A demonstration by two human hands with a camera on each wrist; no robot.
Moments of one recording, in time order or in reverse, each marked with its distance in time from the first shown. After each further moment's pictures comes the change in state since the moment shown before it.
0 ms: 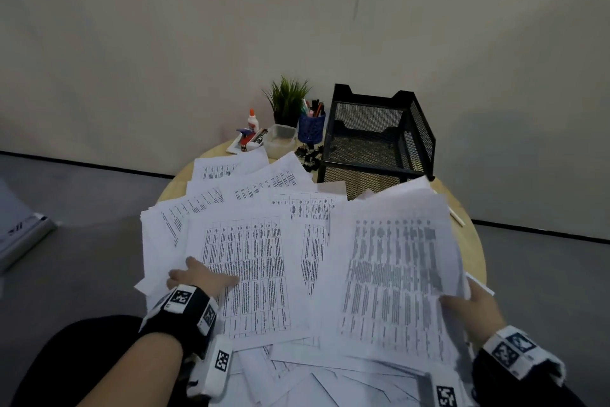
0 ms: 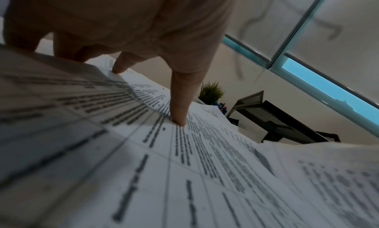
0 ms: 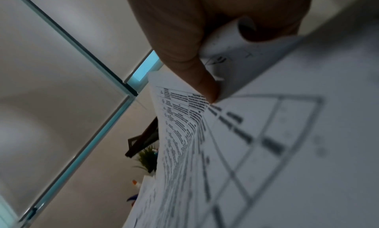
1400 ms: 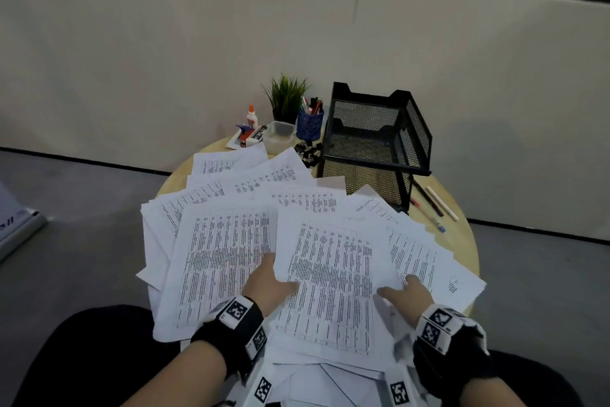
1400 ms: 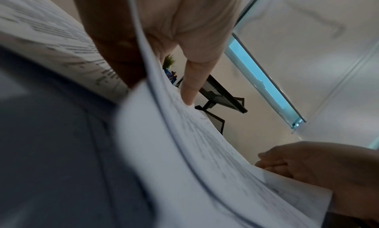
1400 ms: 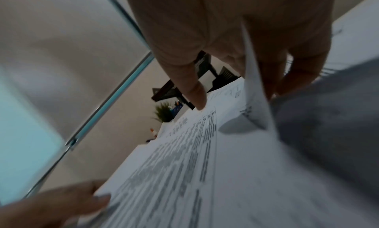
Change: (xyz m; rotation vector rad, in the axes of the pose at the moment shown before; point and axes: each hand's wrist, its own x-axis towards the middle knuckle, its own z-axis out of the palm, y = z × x) left_hand -0.063 0.025 0.062 -0.404 -0.235 0.596; right_hand -0.008 -0.019 0.072 -0.269 -0.219 0.111
